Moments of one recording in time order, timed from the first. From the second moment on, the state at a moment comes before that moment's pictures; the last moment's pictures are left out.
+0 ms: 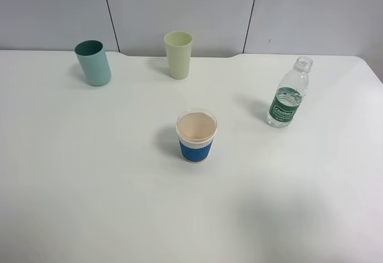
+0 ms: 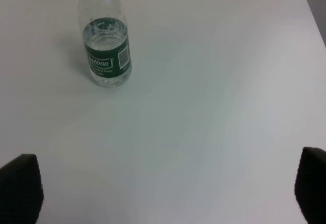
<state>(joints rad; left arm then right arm) 0.00 0.00 -0.50 -0.08 1.05 0.05 -0.07 0.00 -0.51 0.08 1.07 -0.15</state>
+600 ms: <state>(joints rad) 0.00 0.00 -0.50 -0.08 1.05 0.05 -0.07 0.00 -0.51 0.08 1.07 -0.15</state>
